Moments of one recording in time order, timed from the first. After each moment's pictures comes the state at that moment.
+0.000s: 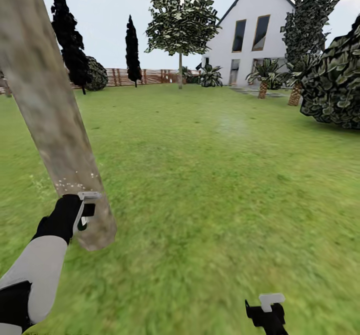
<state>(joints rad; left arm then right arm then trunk) -0.92 0.14 0.28 -0.72 -0.35 0.79 -0.04 -0.46 -0.03 -0.74 -0.16 0.84 -0.41 -0.05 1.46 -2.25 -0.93</state>
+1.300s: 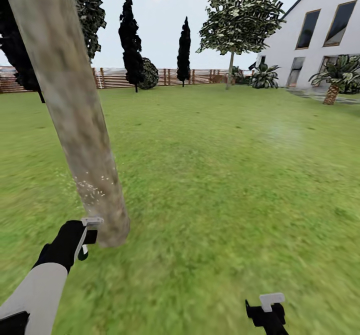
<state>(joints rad) -0.76 0.12 0.30 -0.71 -0.33 0.77 -0.04 -0.46 -0.03 -0.74 -0.16 0.84 -0.41 -0.05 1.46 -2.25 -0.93</state>
